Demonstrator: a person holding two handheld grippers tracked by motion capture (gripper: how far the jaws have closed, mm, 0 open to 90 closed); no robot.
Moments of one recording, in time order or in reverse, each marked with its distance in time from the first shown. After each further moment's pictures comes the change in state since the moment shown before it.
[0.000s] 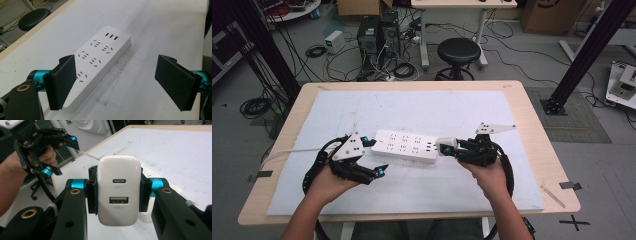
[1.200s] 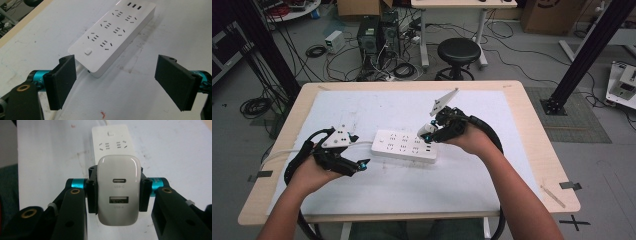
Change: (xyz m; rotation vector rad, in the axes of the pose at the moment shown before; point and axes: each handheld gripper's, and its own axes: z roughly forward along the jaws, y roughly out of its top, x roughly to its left) left arm 0.037 -0.018 -0.013 0.170 0.031 -0.017; right arm -0.005 0.089 0.086 0.568 -0.034 -0.464
